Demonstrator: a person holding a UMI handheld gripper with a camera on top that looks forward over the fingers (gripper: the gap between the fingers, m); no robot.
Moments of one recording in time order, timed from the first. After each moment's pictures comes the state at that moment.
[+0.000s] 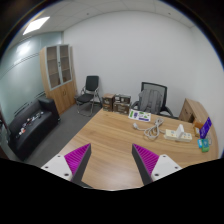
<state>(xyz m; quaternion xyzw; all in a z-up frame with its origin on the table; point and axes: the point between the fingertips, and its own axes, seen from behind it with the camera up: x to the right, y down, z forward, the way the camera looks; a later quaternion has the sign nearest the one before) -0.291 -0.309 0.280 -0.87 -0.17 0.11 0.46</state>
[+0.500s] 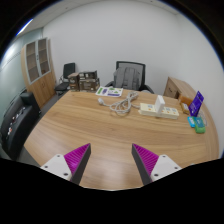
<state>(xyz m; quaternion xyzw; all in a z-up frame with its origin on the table) -0.123 -0.258 0.136 -0.91 -0.10 0.05 0.40</state>
